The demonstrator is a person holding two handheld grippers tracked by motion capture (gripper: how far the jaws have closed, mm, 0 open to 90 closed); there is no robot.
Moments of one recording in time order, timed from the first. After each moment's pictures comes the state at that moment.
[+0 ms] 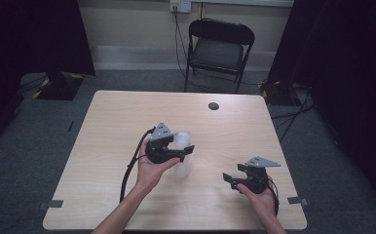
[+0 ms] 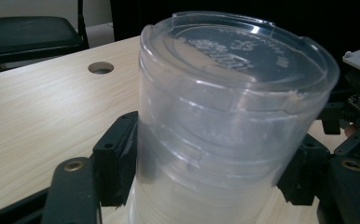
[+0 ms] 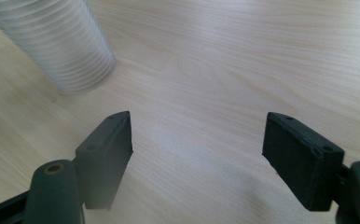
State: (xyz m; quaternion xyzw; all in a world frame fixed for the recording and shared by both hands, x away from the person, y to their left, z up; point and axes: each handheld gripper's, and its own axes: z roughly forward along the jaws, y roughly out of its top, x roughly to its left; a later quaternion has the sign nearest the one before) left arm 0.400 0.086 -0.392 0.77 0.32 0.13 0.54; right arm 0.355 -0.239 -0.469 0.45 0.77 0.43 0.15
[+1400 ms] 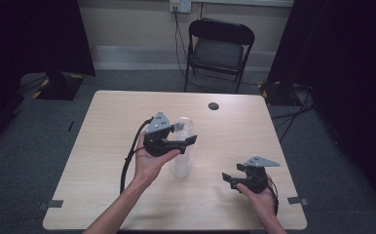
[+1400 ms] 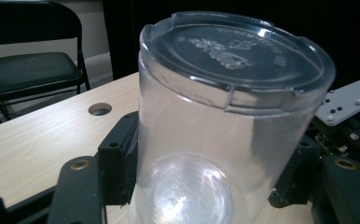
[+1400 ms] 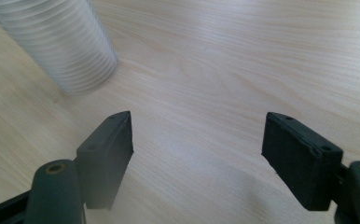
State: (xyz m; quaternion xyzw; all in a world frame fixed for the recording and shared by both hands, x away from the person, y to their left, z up) left arm 0.393 0.085 -0.347 0.75 0.29 0.15 0.57; right arm 0.356 -0.238 -0.469 0.44 0.77 0.43 0.15
